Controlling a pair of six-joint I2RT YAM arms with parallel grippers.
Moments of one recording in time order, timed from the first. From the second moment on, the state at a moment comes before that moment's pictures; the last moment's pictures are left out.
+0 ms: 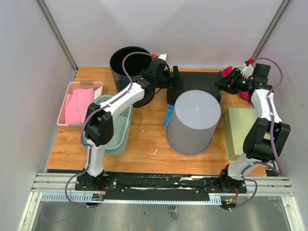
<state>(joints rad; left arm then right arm) -0.64 2.02 1.85 -0.31 -0.06 -0.54 -0.28 1.66 1.38 -0.41 -0.77 0.44</state>
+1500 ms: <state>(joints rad) -0.65 2.17 2.22 0.04 0.57 -0.82 -0.32 1.83 1.33 0.09 -0.83 0.81</state>
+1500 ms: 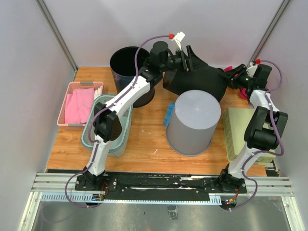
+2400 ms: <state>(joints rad) -0.67 2.28 2.26 0.08 0.63 -0.87 -0.35 1.90 1.31 -0.36 -0.43 0.52</state>
